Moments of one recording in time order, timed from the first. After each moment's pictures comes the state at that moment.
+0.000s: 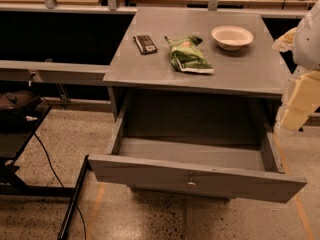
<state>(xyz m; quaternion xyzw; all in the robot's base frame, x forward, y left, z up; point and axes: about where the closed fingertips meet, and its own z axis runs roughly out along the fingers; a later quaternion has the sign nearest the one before) 0.438 -0.216 0.978 -0.60 0.78 -0.04 0.16</state>
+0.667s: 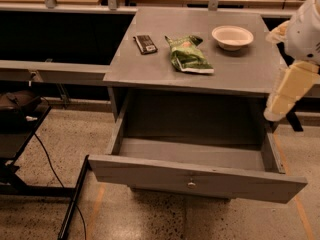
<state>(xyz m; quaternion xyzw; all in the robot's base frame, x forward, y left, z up) 0.477 -0.217 0.974 -0.60 0.77 -0.03 0.19</state>
